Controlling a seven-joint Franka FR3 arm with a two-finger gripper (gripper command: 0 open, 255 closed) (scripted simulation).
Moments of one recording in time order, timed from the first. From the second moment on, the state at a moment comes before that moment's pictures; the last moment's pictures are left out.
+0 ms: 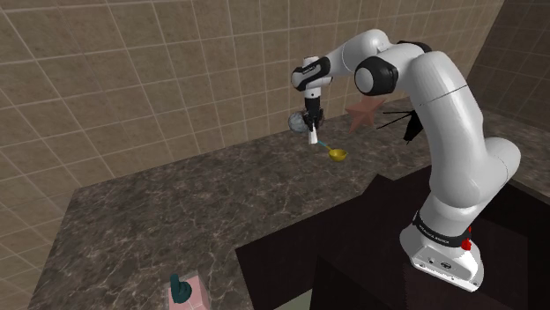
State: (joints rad) arm -0.27 0.78 -0.21 -1.33 0.16 1.86 -0.37
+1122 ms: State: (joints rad) arm -0.27 0.80 -0.20 -1.33 0.16 1.88 -0.38
